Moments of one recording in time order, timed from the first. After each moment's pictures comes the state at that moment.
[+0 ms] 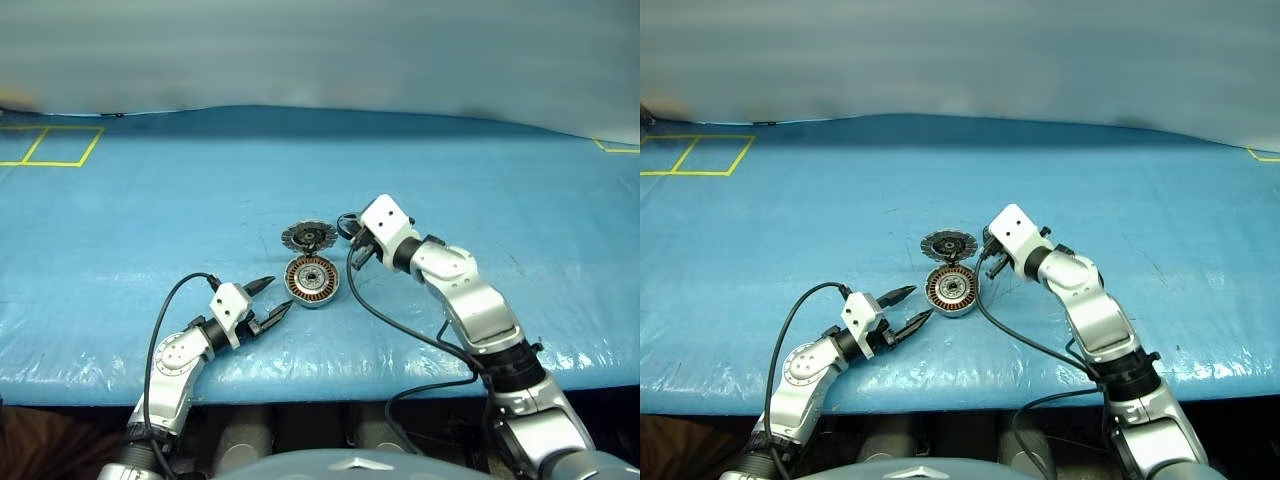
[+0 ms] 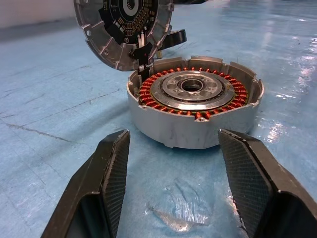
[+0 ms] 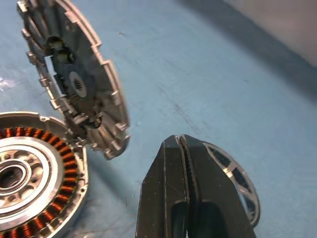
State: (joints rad) left arm 0.03 0.32 -0.12 0.16 -0.17 -0.28 -0.75; right arm -0.42 -0.42 0.25 -0.19 0.02 0.57 0.50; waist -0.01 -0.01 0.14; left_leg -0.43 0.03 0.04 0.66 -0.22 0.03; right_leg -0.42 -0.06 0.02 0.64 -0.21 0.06
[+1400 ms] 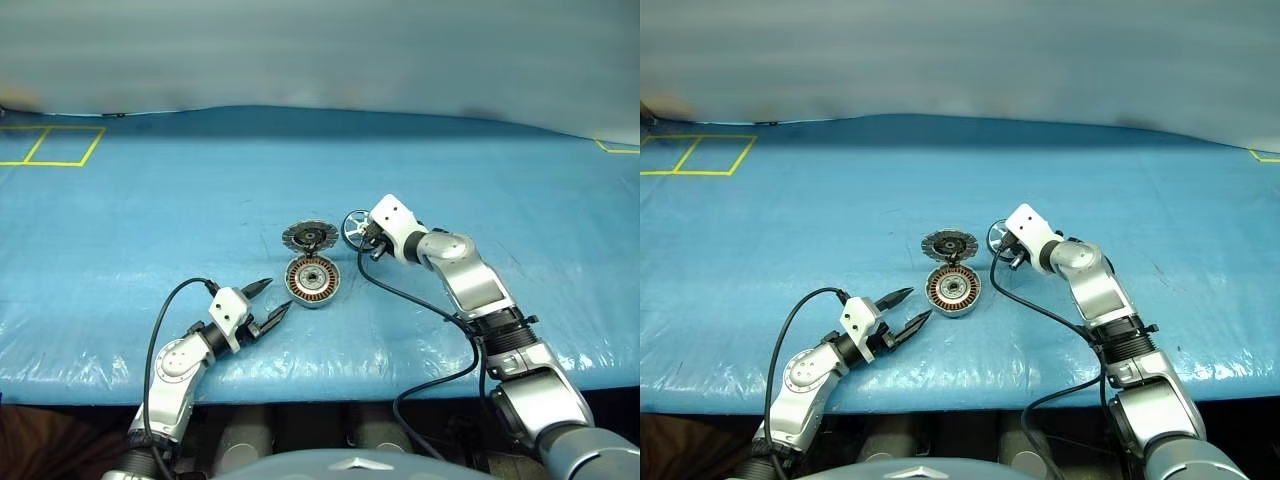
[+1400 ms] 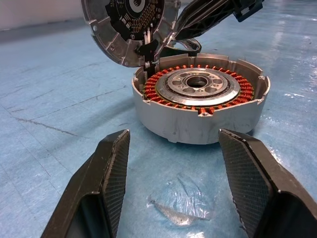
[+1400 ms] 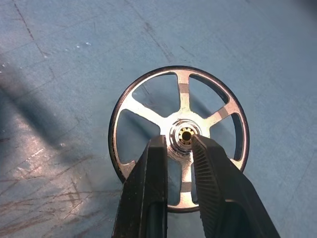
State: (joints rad) left arm 0.07 0.31 -0.12 0.16 -0.16 -0.31 -0.71; right arm -0.54 -0.43 0.23 0.18 -0.07 0.51 0.59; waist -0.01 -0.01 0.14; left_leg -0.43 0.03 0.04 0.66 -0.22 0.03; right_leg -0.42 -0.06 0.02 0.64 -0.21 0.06
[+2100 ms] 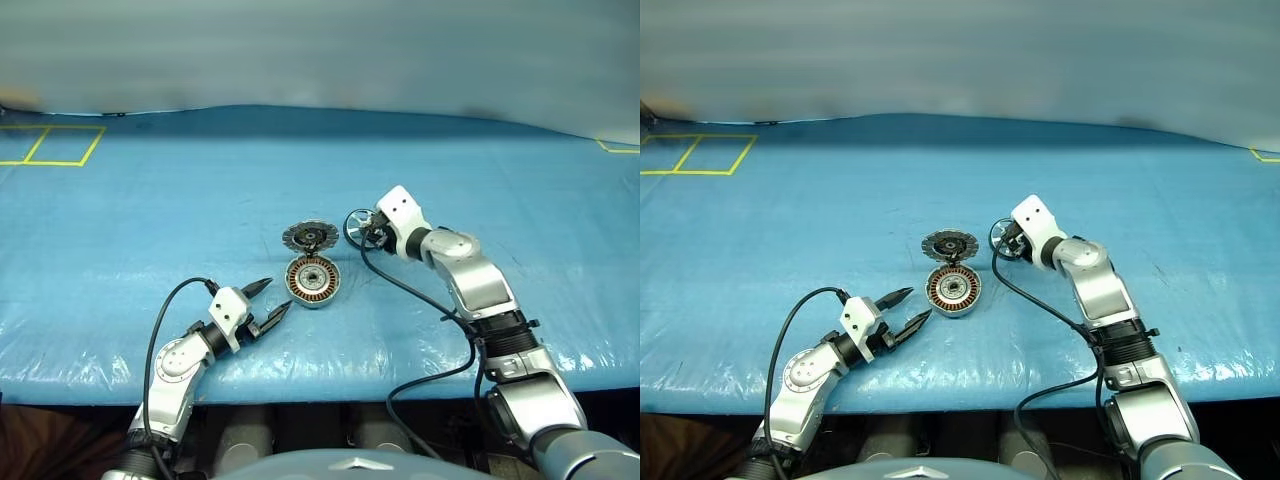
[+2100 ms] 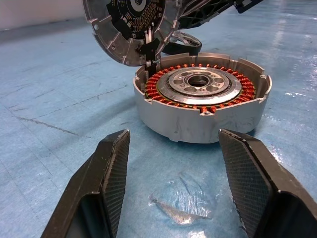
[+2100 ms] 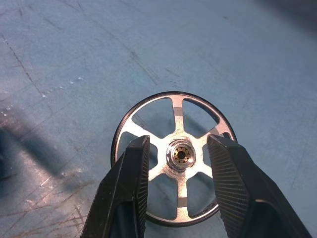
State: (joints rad) left arm 0.06 0.31 -0.12 0.16 -0.16 -0.31 -0.70; right arm -0.52 -0.40 0.16 0.11 0.00 0.56 0.56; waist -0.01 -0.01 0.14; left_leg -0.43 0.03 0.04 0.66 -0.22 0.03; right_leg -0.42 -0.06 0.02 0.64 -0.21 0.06
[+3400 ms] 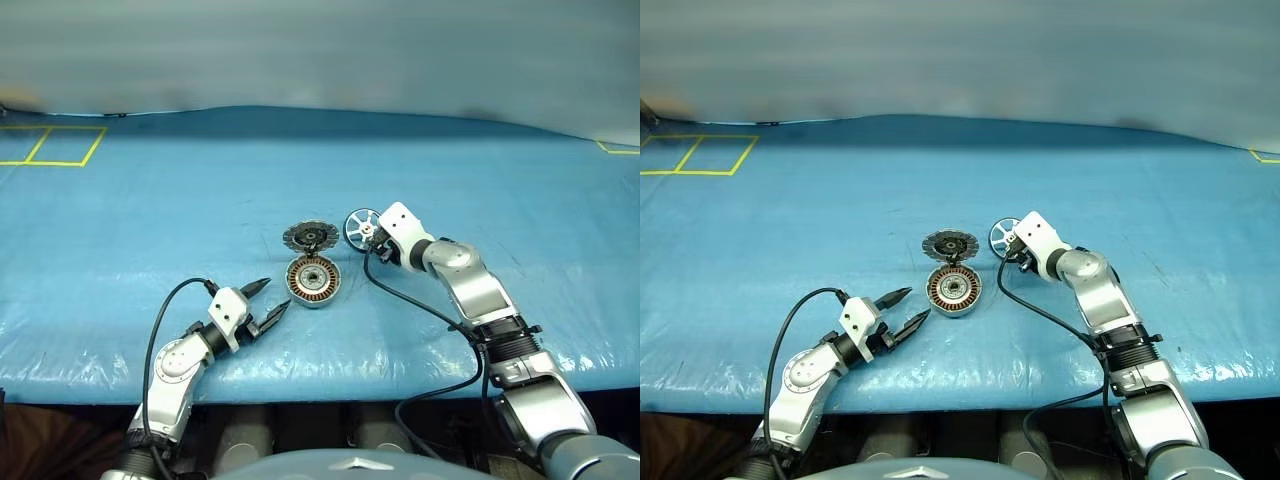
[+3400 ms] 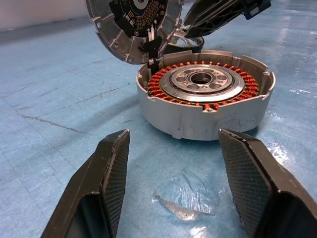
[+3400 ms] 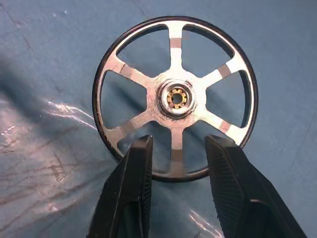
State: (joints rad) left arm 0.06 0.32 -0.12 0.17 -0.15 -0.32 -0.69; right arm -0.49 -0.44 0.21 0.20 -0.07 0.51 0.57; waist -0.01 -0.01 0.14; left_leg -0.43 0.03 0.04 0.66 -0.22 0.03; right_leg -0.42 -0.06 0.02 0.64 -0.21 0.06
